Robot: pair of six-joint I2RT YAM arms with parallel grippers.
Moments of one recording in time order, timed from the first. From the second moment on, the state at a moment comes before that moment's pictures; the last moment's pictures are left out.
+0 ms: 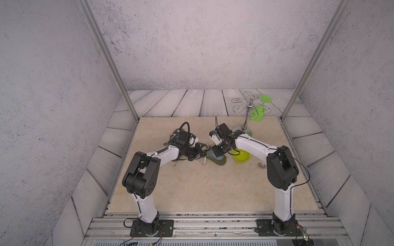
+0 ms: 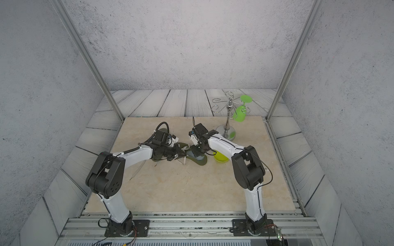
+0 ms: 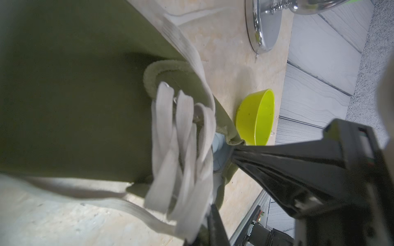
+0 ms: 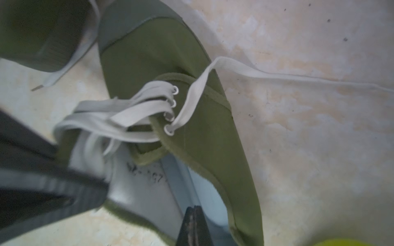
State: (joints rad) left arm -0.41 1.81 1.11 -0.20 0.69 -0.73; right arm 0.62 2.04 1.59 -0.73 -0.18 0.04
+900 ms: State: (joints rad) left arm -0.37 2.04 1.58 -0.75 0.60 -0.21; right arm 0.64 1.86 1.53 -0.75 -0.08 0.08
